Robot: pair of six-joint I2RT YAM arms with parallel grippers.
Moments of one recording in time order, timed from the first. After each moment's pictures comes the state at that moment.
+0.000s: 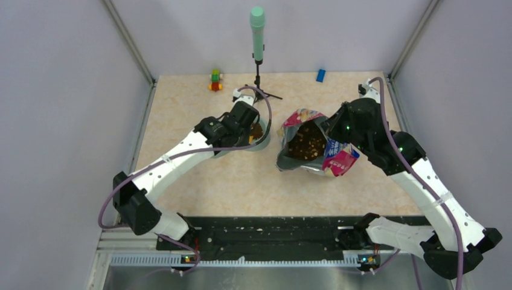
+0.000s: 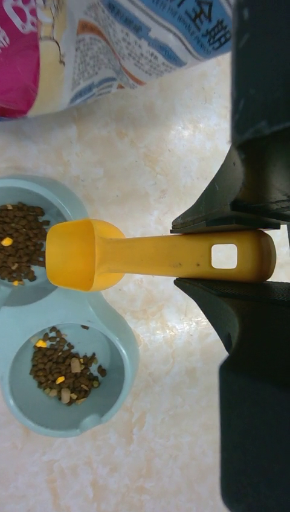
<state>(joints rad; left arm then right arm) -0.76 1.44 1.40 -0.84 -0.41 -0.43 0.62 1.02 1.33 -0.83 0.30 0.83</state>
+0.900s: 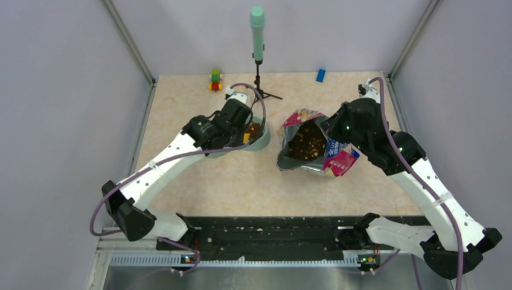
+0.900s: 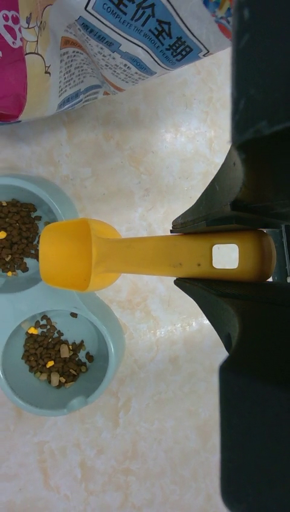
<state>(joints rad) -0.76 1.42 1.47 -0.98 -0.40 -0.44 0.62 1.02 1.33 -0.83 0.30 0.83</state>
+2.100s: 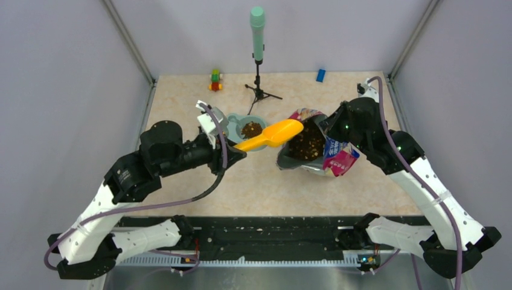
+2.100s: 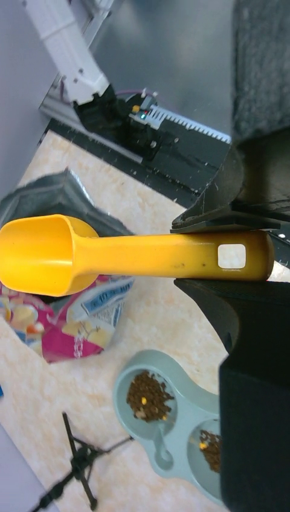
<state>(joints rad) -0.89 0.90 1.42 -0.79 0.11 -0.12 0.62 1.03 1.33 -0.81 0.29 0.83</state>
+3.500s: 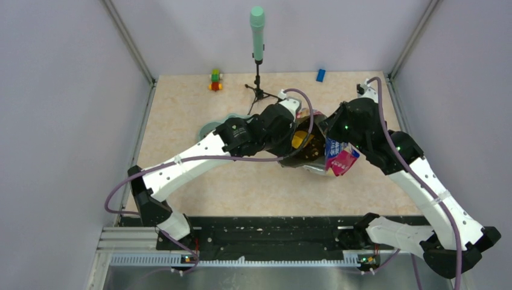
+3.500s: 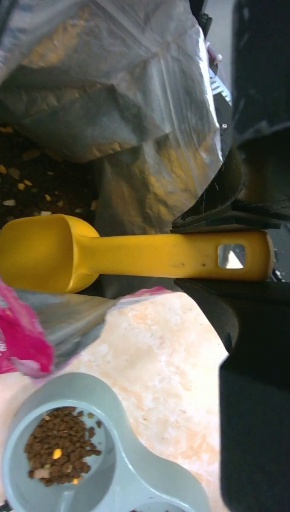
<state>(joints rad) -1.04 1.58 1.71 -0.87 -0.21 -0.45 0.62 1.03 1.32 -0.81 0.29 0.83</state>
